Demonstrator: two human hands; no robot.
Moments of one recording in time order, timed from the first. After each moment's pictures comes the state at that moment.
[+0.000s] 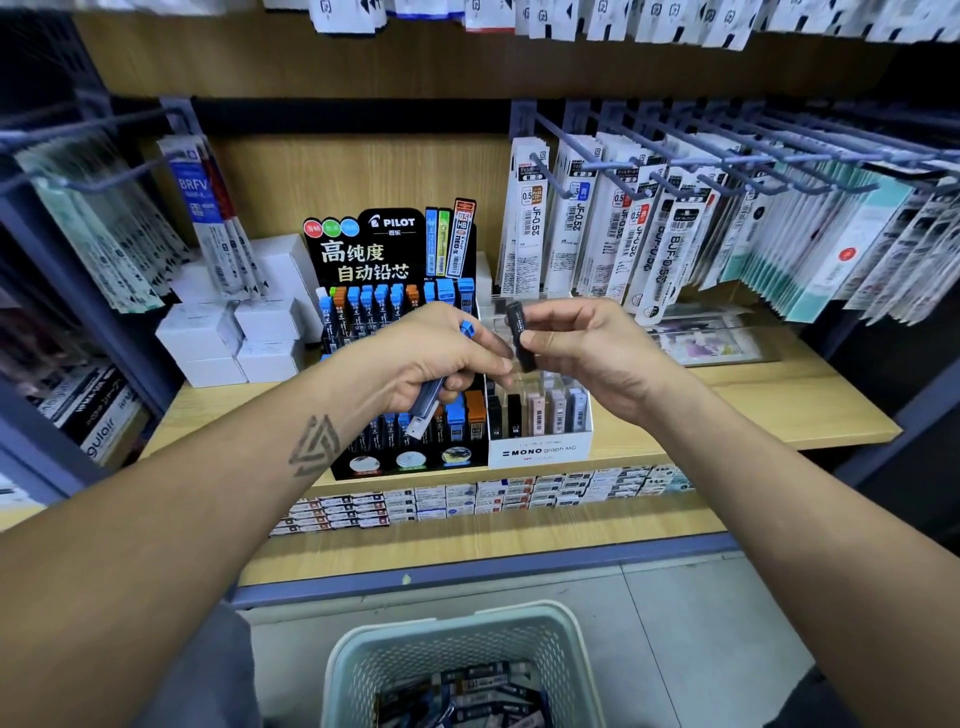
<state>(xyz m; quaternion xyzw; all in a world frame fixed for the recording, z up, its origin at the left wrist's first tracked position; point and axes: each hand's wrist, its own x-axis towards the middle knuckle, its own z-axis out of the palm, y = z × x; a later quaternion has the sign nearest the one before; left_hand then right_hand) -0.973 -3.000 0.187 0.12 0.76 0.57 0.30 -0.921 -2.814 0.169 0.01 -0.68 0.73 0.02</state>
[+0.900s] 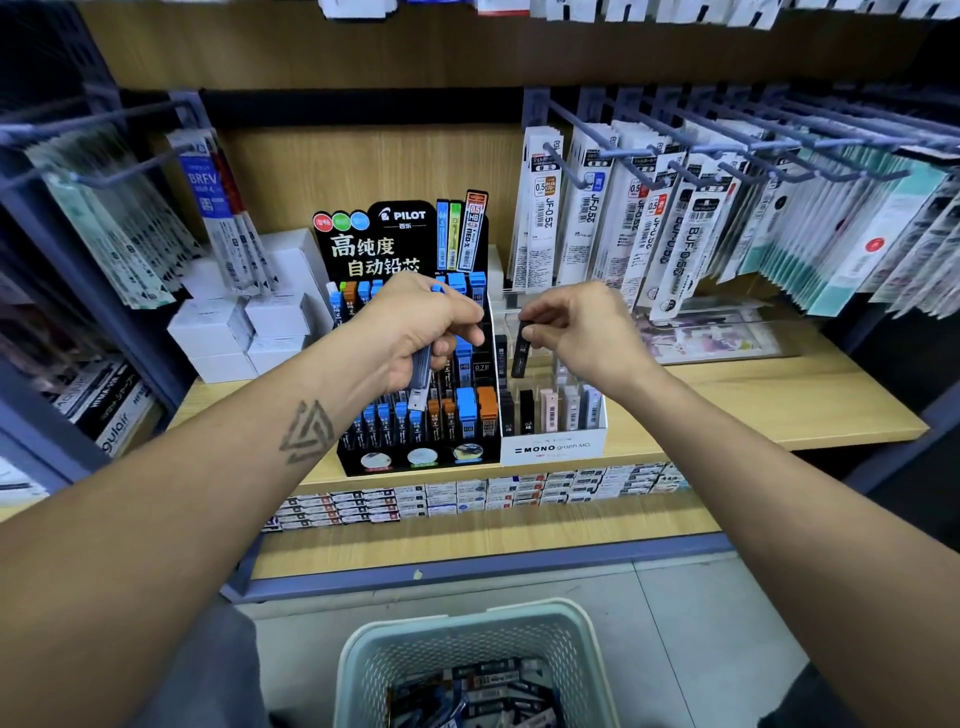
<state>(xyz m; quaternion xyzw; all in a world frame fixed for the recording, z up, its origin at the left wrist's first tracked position) -0.989 -3.011 0.190 0.03 0.75 0.64 0.18 -0.949 -2.821 0.161 -0.01 -0.90 0.40 0.16</state>
